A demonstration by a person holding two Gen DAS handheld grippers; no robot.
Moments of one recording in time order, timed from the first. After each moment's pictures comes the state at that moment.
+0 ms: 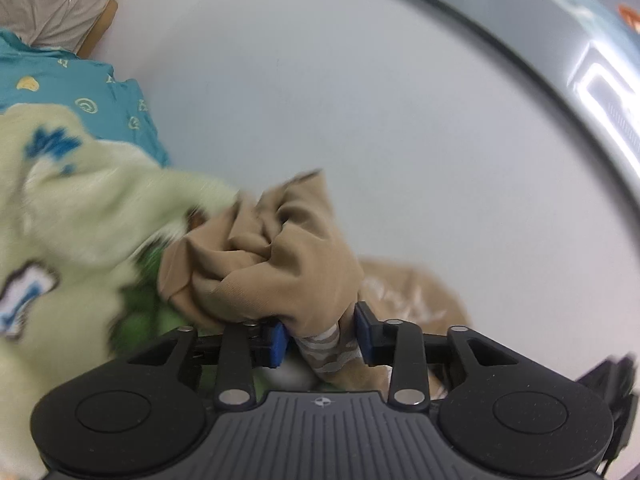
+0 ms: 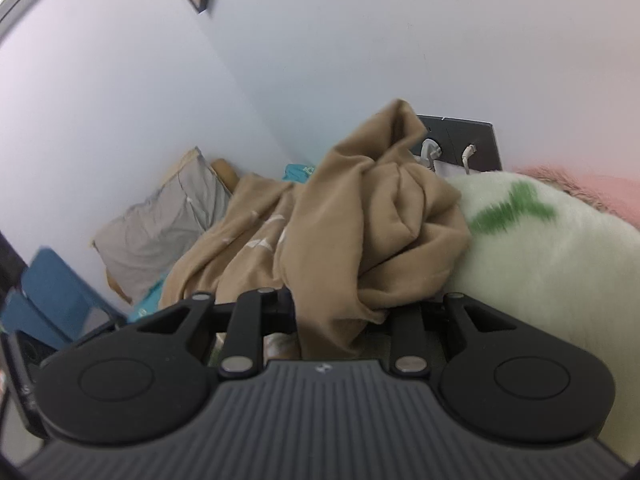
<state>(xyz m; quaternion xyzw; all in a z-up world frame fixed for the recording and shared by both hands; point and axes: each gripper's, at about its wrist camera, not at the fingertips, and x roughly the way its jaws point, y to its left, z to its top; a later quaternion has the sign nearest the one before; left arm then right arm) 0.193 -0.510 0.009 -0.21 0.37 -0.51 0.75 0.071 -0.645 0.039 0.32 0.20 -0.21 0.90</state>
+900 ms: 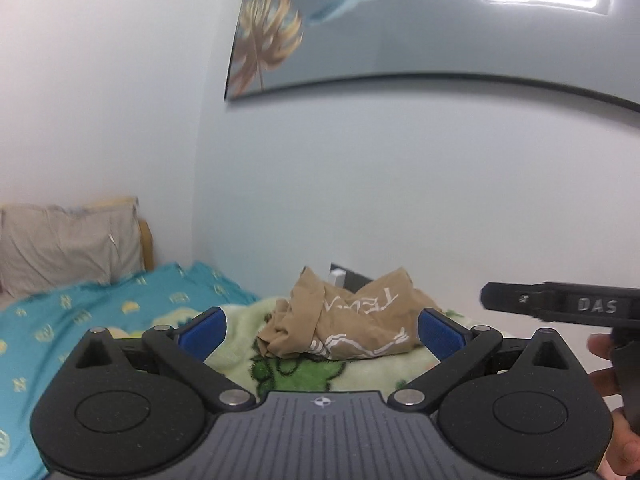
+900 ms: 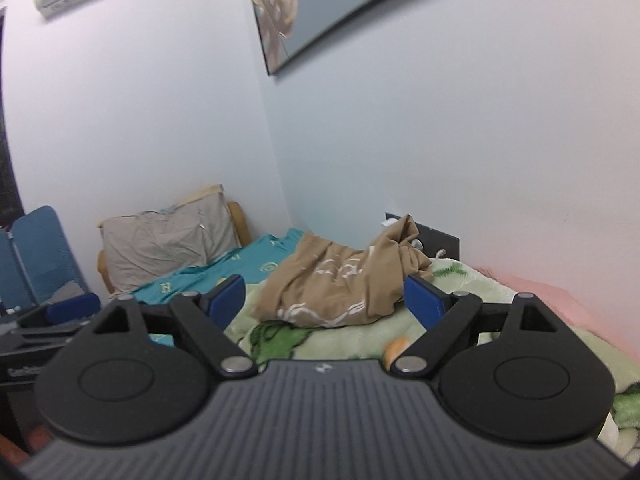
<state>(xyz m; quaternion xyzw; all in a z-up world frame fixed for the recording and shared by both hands) -0.004 -0.374 0.165 0.02 0.13 -0.42 0.90 -0.074 -0.491 0.144 0.14 0.12 -0.25 0.95</state>
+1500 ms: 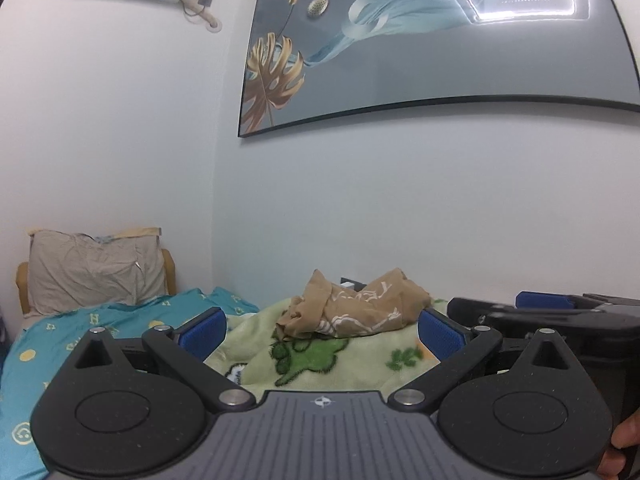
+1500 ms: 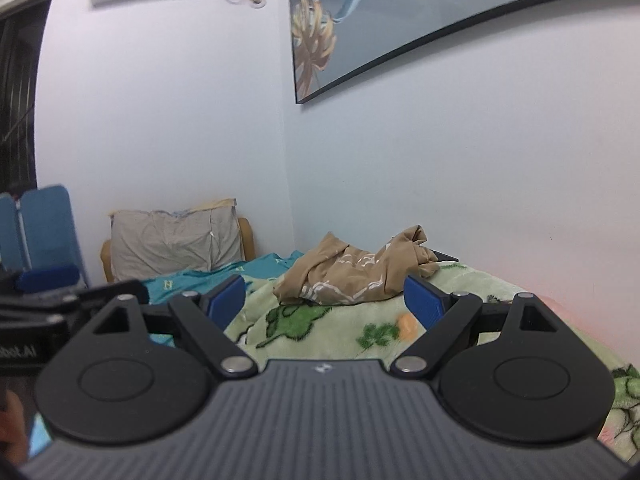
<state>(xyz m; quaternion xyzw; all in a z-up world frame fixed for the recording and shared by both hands) -0.073 -0.309 0.132 0.03 0.08 -0.40 0.91 -0.108 -0.409 0.104 0.06 0.08 -0.26 0.96</state>
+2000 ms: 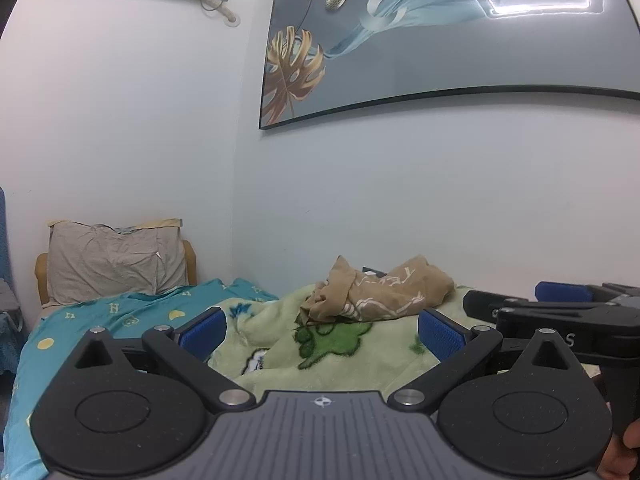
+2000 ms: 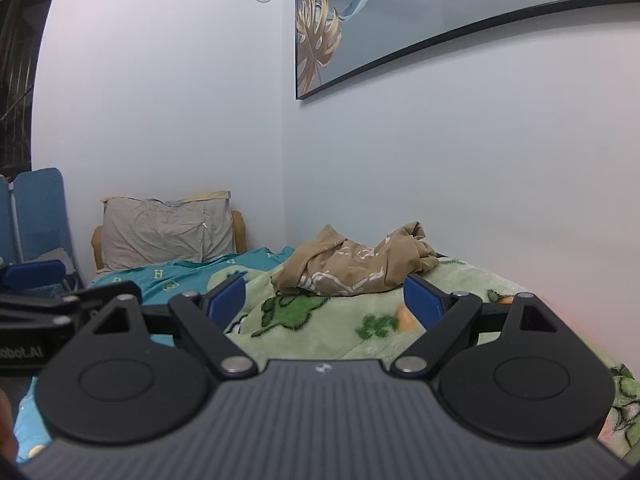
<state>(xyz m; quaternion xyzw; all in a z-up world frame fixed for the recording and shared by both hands) -0.076 -0.292 0.116 0.02 0.09 -0.38 0.92 -0.101 -0.398 0.102 0.04 0.08 -0.27 0.96</state>
